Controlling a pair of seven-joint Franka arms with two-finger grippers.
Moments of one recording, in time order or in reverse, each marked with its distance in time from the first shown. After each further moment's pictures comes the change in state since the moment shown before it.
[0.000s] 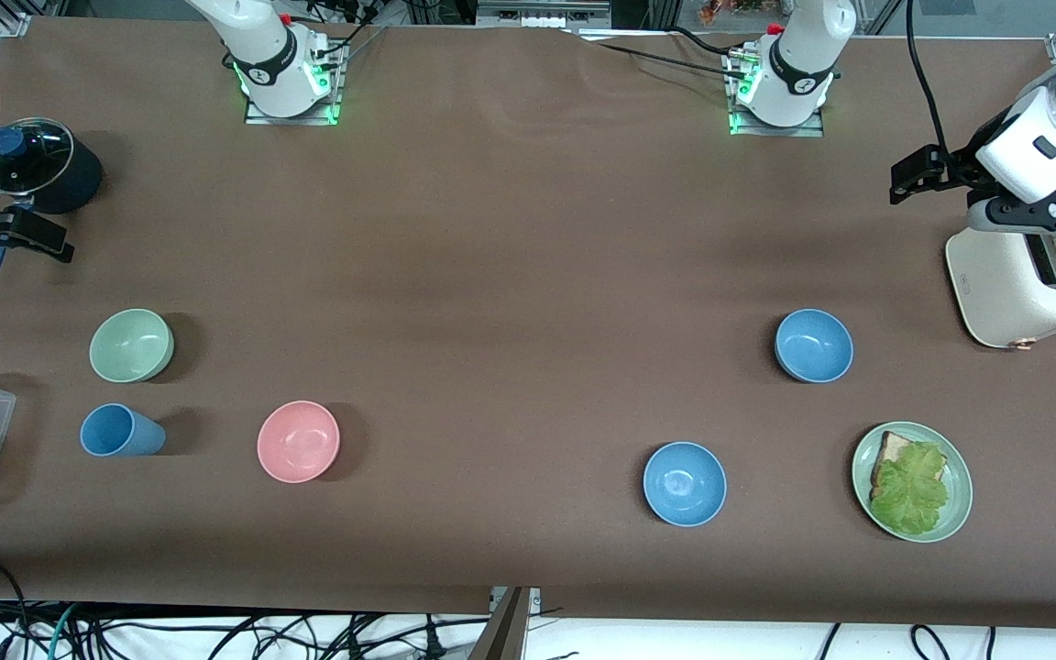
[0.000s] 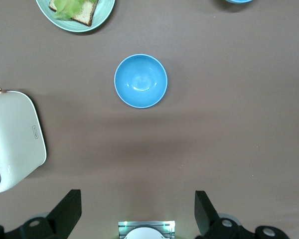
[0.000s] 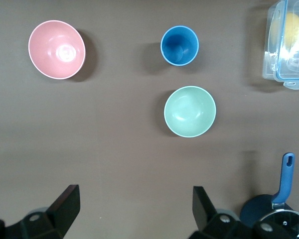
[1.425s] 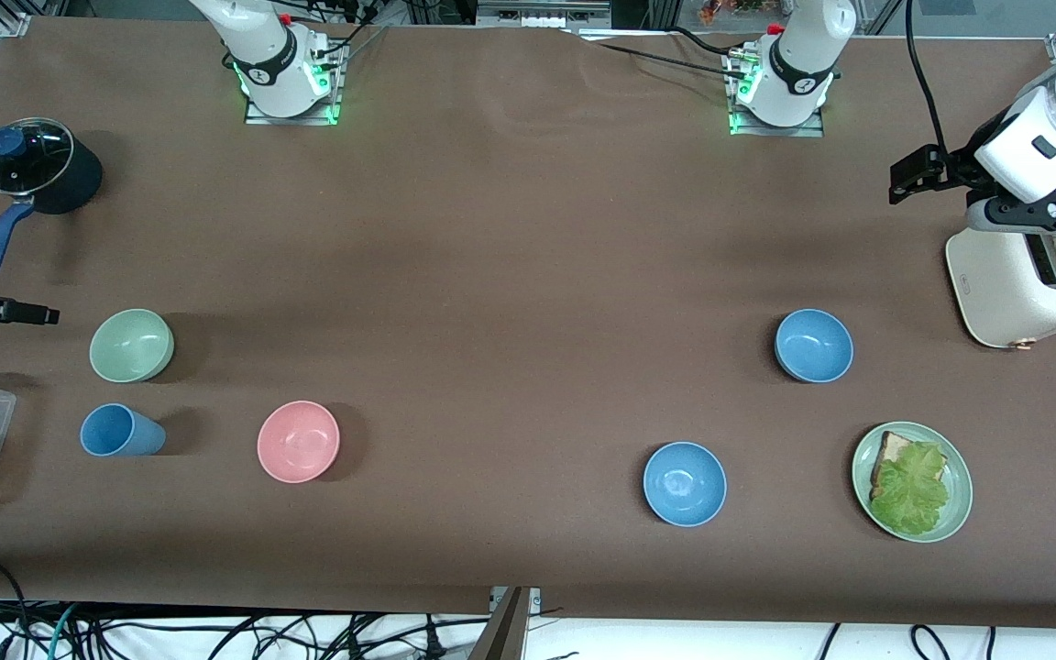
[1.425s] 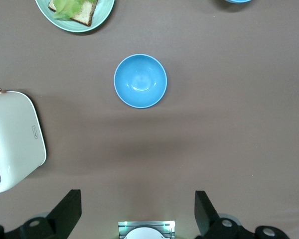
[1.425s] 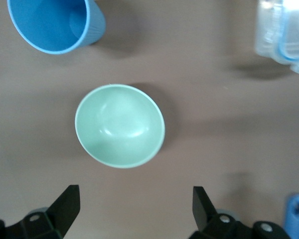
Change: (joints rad) left arm 0.000 0.000 -0.002 0.000 0.000 0.000 0.000; right arm -0.254 0.380 -0.052 -0.007 0.115 0.214 -0.261
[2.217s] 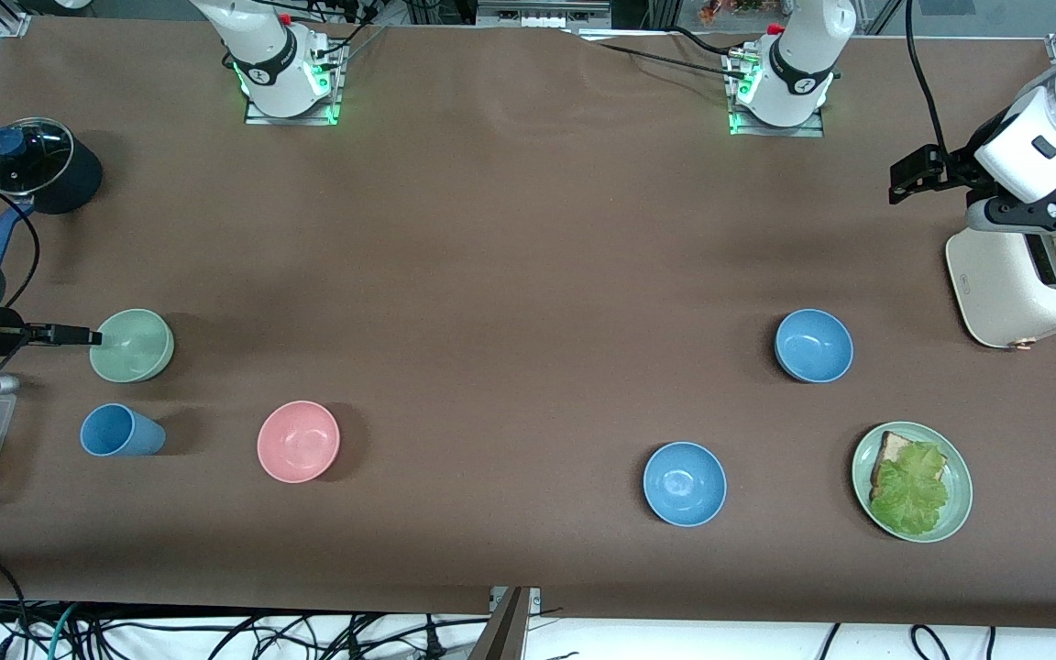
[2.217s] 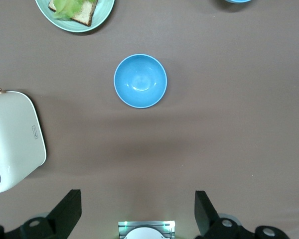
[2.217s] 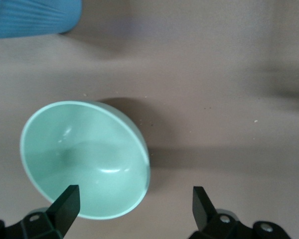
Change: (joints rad) left arm 0.000 0.000 0.000 0.000 0.000 0.000 0.000; right arm -0.058 0.174 0.000 -0.004 0.090 0.138 -0.197
